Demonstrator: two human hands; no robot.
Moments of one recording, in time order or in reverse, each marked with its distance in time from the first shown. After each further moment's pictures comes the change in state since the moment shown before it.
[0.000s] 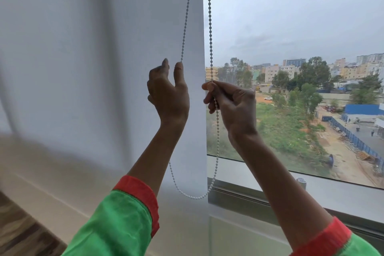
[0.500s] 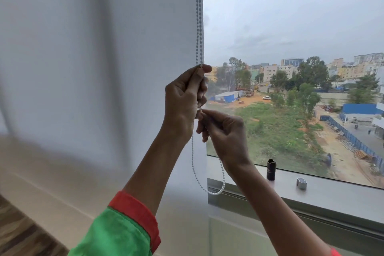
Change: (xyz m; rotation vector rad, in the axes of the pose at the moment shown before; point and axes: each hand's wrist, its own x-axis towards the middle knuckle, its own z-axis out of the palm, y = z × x) left_hand -0.015 -0.001 -0.003 -0.746 -0.489 -0.143; right_hand -0.040 0.030 0.004 -0.036 -0.109 -0.001
